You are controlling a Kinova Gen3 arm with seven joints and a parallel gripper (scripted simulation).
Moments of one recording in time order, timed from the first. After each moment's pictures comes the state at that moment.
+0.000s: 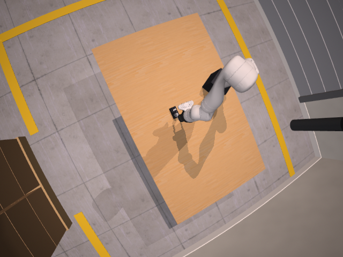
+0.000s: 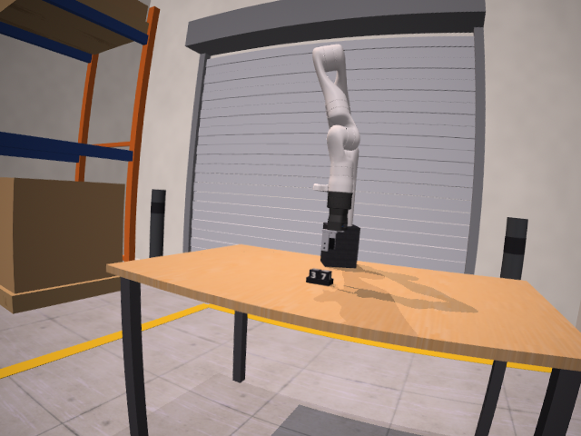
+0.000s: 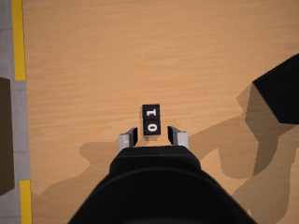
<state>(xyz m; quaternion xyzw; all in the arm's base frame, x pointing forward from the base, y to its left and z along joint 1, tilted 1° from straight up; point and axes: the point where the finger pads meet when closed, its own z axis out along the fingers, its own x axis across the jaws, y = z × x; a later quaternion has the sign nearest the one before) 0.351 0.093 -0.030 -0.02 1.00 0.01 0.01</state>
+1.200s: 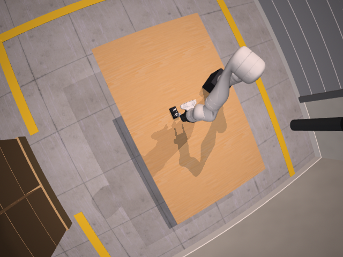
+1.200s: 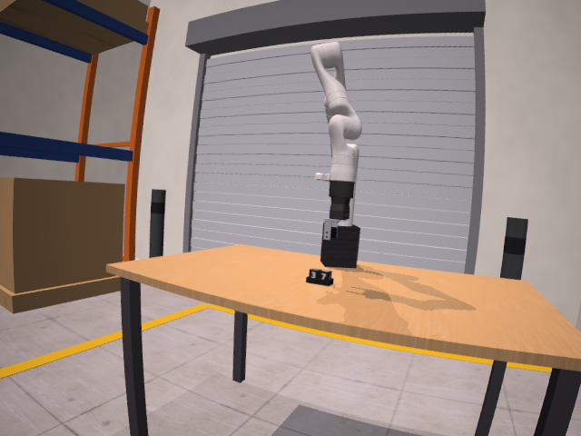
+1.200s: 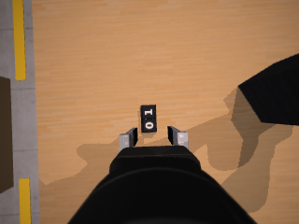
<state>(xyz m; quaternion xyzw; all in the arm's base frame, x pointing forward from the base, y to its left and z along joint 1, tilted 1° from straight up) 0.345 0.095 0.004 -0.02 1.00 0.00 0.00</state>
